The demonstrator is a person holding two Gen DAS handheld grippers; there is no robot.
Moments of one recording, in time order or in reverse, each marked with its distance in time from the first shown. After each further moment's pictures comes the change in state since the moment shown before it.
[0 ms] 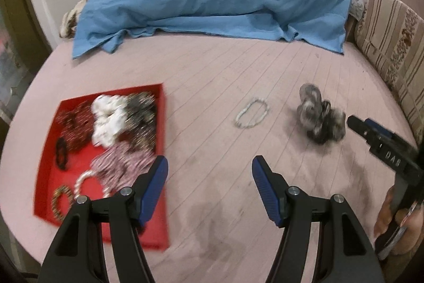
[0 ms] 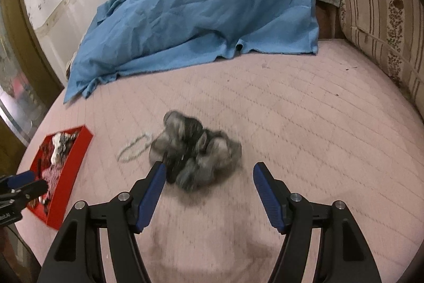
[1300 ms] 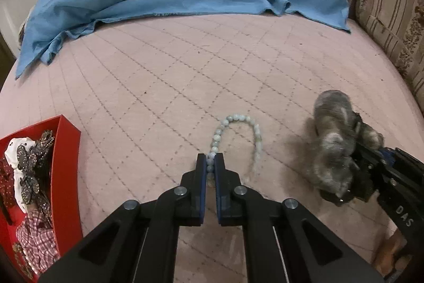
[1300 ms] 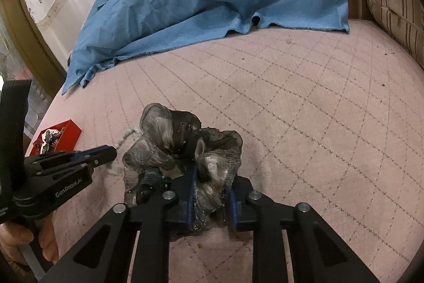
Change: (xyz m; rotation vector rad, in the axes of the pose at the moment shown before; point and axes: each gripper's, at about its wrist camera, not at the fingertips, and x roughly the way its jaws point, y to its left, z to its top) left arm 0.127 -0.058 0.044 0.095 0.072 -0.055; right arm 0.076 -0.009 0.006 -0.017 0.090 0.091
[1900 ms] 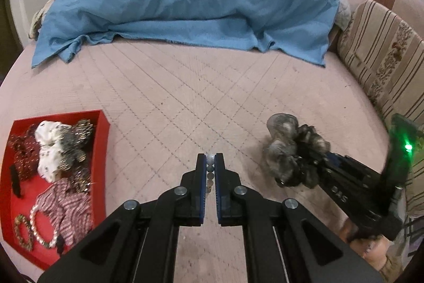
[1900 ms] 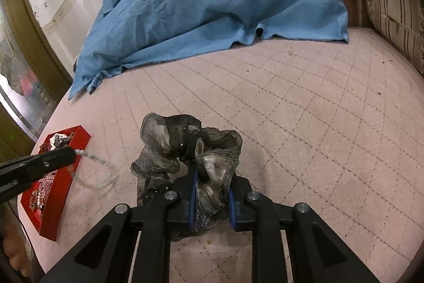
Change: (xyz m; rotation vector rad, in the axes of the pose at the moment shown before) left arm -0.093 0.017 -0.014 -0.103 -0.094 -0.095; right arm -0.017 0.007 0.001 -0.007 -0.042 0.017
